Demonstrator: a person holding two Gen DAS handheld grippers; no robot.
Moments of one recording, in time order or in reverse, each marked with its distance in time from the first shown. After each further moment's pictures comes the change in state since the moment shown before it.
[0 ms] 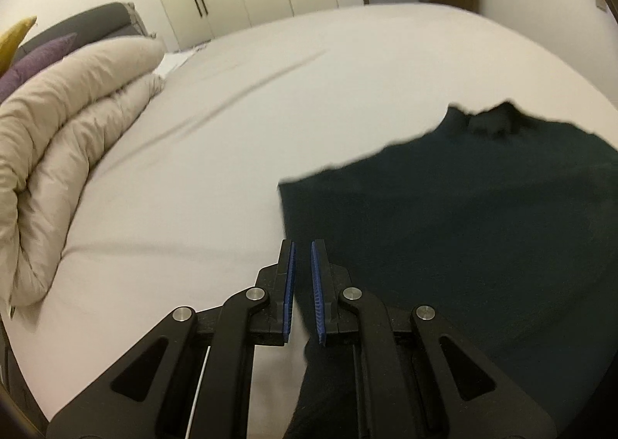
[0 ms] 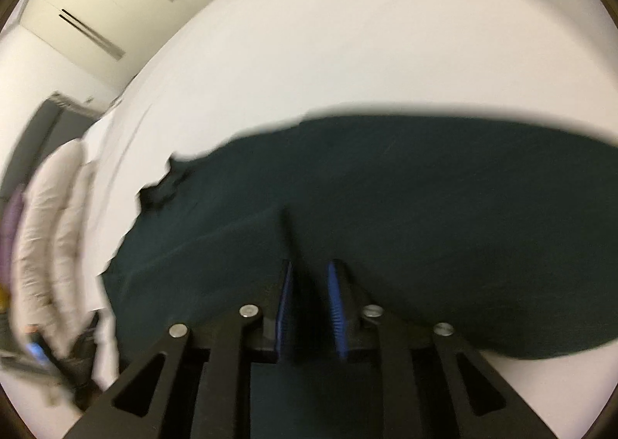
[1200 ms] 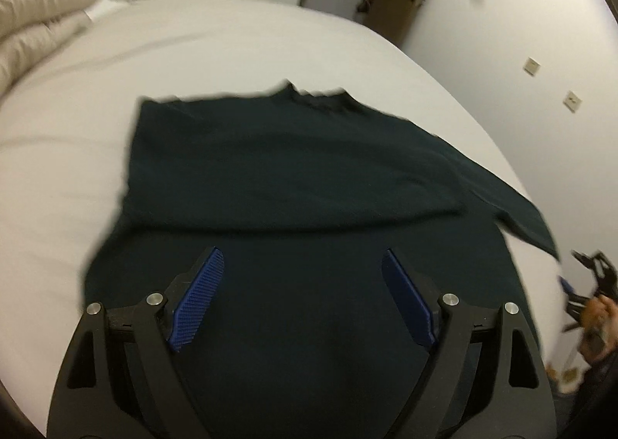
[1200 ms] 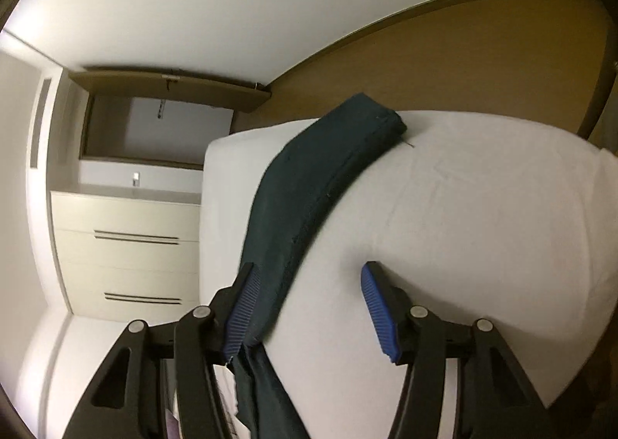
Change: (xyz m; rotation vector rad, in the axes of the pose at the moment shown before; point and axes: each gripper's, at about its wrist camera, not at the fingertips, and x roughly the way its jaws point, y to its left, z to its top) left arm -0.127 -0.075 -0.068 -0.206 0.054 -0.511; right arm -0.166 -0.331 -0.142 0.894 -0.417 0.389
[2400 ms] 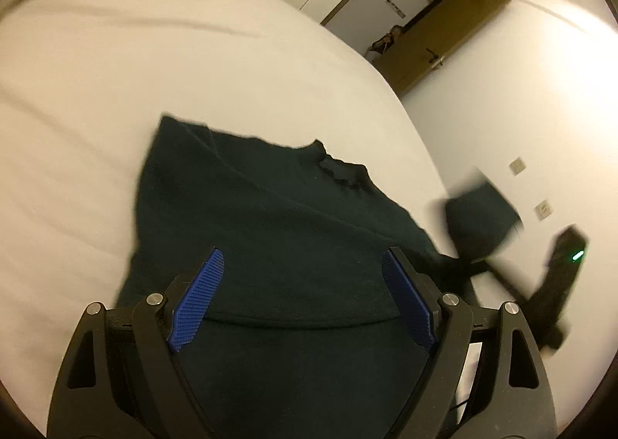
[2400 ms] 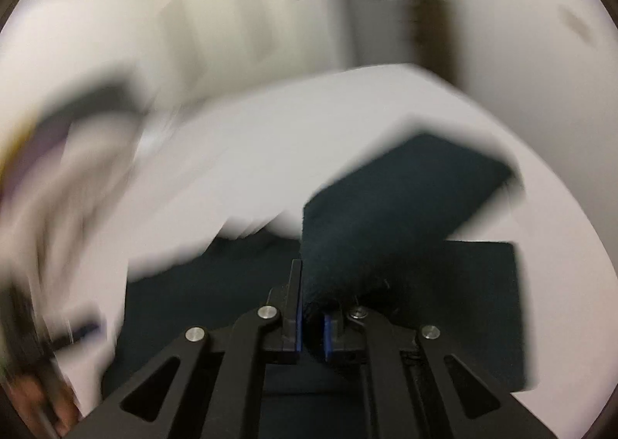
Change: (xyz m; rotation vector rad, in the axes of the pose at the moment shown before) left arm 0.019 0.110 0.075 -0.353 -0.042 -0.212; right arm 0.206 0.274 -0.342 -1.370 0.266 -0.127
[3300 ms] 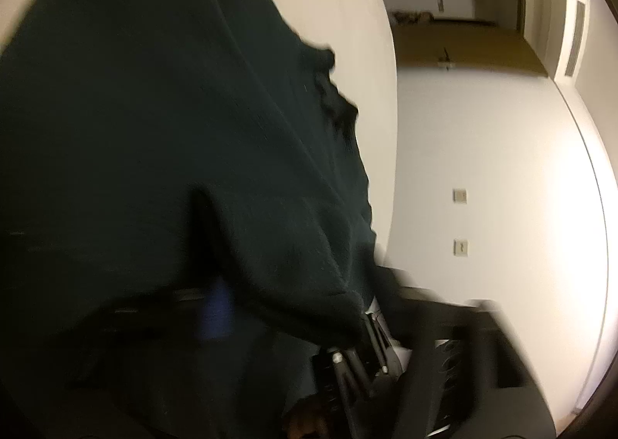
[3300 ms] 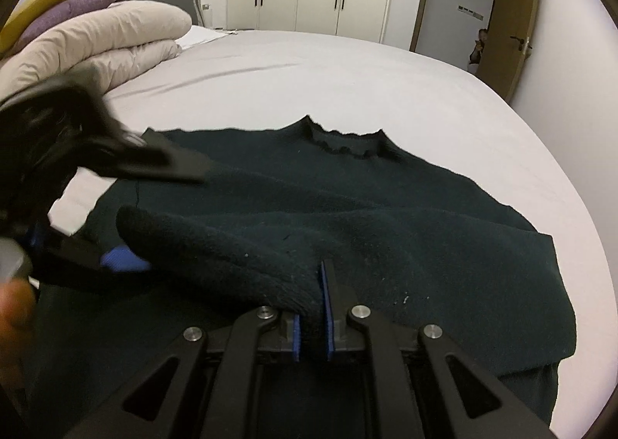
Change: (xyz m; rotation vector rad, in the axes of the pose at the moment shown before) left arm 0.106 0.020 -0.016 -0.445 0.339 -0.297; right arm 0.052 0.083 -0.076 -0.253 0.086 -0.054
